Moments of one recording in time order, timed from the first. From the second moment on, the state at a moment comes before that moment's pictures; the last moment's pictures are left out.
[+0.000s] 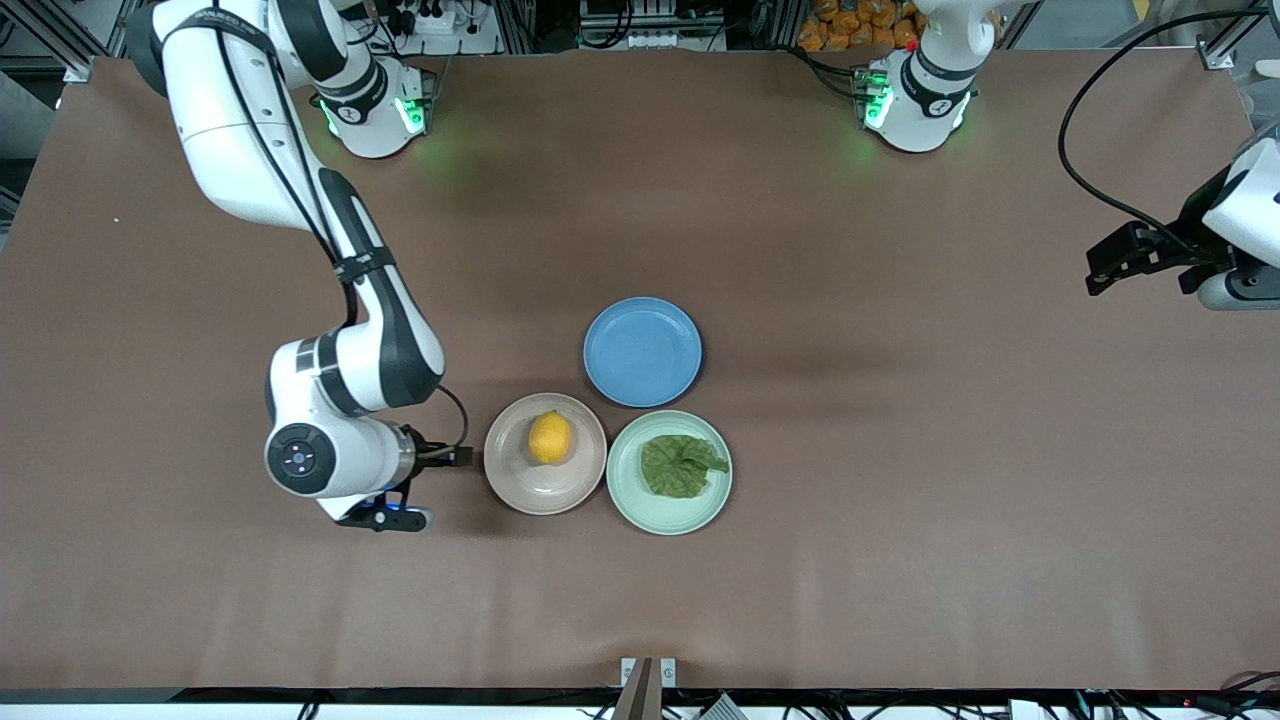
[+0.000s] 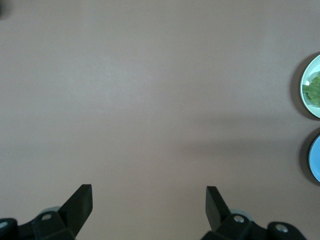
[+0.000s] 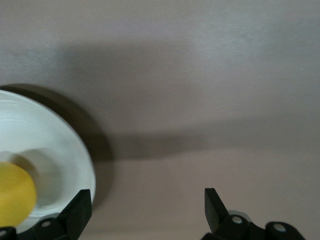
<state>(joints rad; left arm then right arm) 0.19 0.01 -0.26 -1.60 0.04 1.65 -0.06 0.28 0.83 -0.04 -1.21 0.11 1.85 0.28</state>
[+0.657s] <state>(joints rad) 0.21 0.01 -0.26 -1.57 0.04 1.65 -0.06 0.10 0.70 -0.05 -1.24 0.08 1.72 0.02</state>
